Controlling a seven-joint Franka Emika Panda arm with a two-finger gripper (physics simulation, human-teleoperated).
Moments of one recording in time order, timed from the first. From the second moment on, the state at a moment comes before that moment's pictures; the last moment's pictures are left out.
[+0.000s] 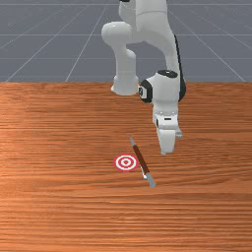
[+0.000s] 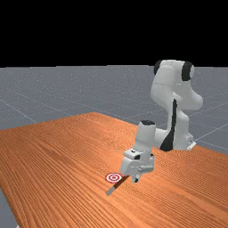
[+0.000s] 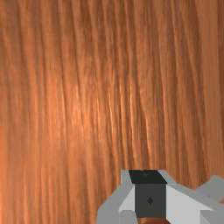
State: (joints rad) arm 0.29 0.60 -0.07 -2.12 -0.15 2.99 -0.37
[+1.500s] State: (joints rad) arm -0.15 0.70 0.12 -1.90 -0.18 2.93 -0.79
